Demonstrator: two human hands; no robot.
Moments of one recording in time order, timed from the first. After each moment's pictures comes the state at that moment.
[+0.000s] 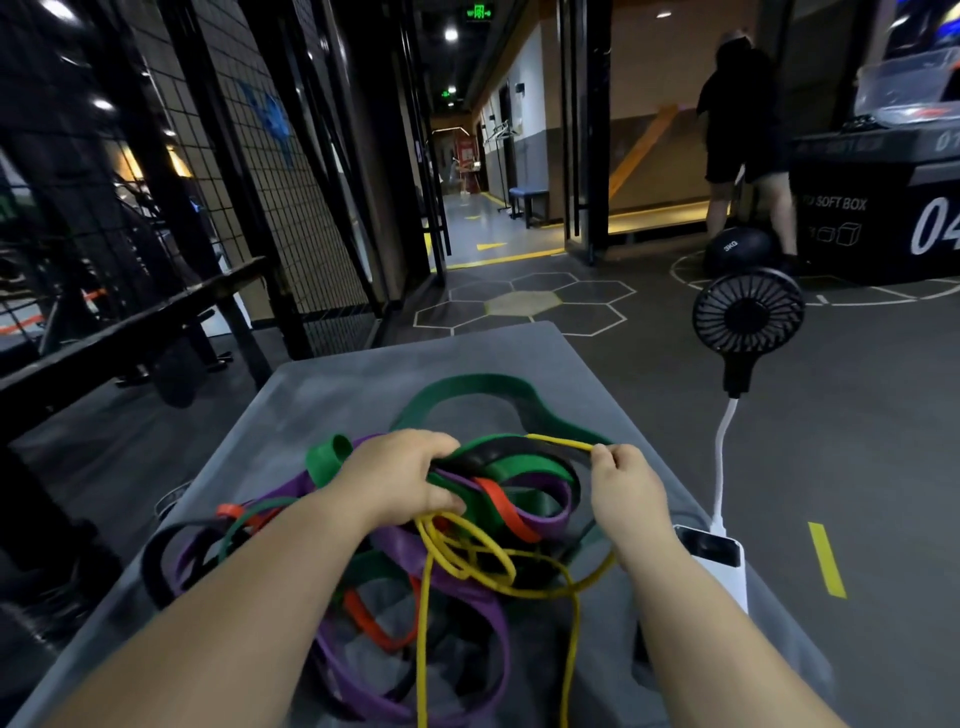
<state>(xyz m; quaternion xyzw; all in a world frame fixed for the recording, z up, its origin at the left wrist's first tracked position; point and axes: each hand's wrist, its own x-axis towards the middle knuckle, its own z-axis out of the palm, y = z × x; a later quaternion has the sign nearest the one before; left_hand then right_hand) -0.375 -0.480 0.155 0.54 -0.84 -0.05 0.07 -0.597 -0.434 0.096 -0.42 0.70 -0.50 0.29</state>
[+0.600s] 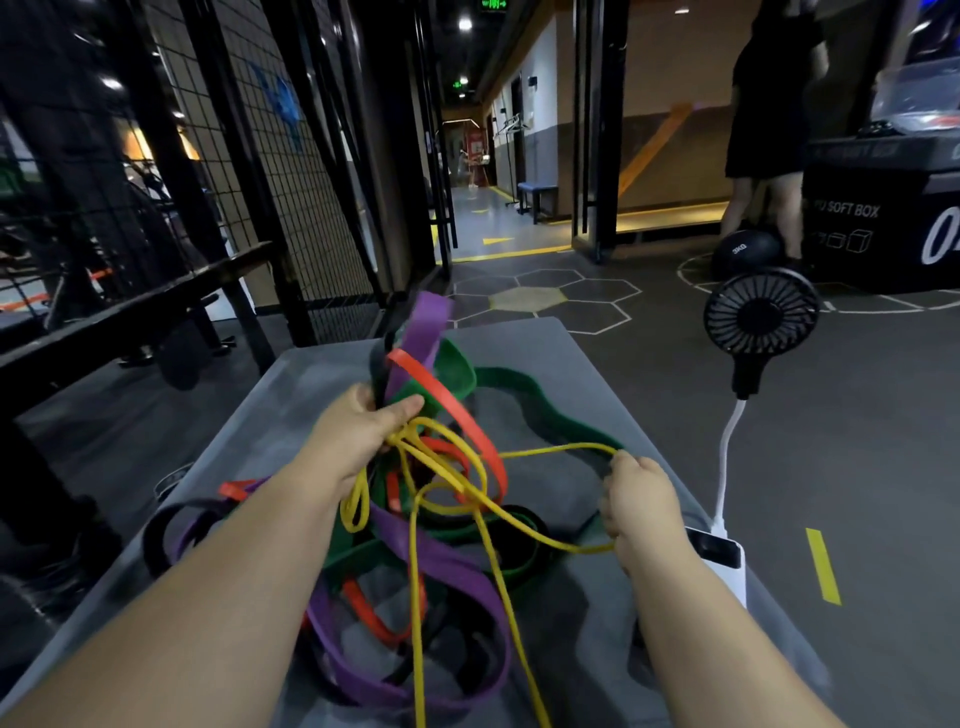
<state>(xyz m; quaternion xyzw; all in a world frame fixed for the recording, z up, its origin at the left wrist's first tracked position) -0.355 -0.495 0.155 0.54 -0.56 -0.41 0.48 -0.606 -0.446 0.072 -0.28 0.65 -0.57 0.41</state>
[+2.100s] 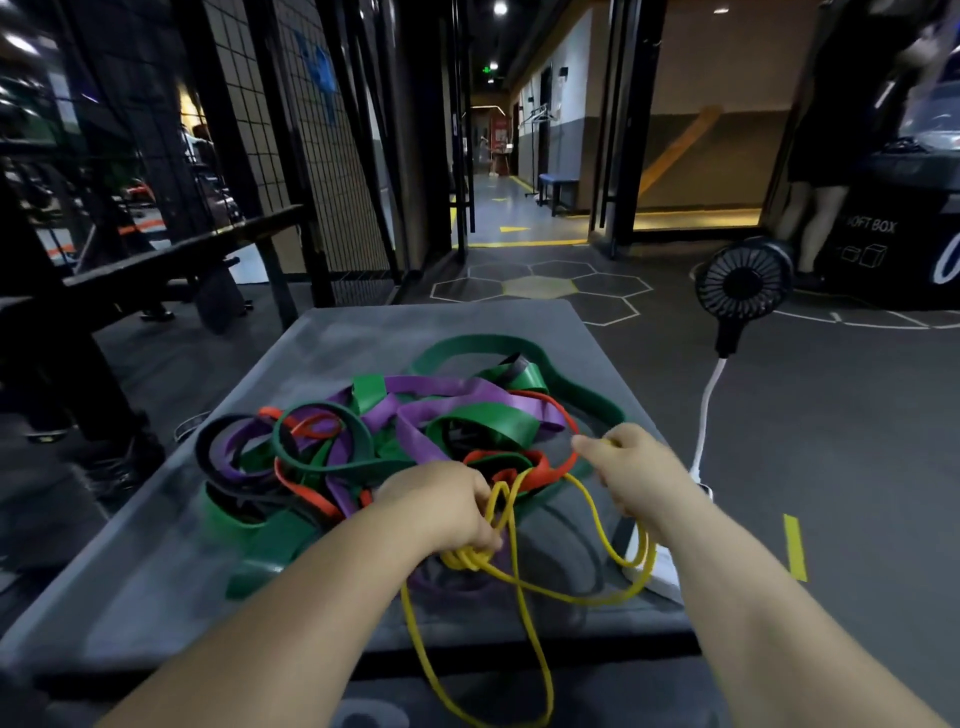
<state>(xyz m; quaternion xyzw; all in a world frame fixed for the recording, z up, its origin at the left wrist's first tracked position) -0.401 -0.371 0.118 0.63 -0.77 -0.13 -0.03 -0.606 -0.371 0.102 -0.51 0.69 -0.38 0.35</state>
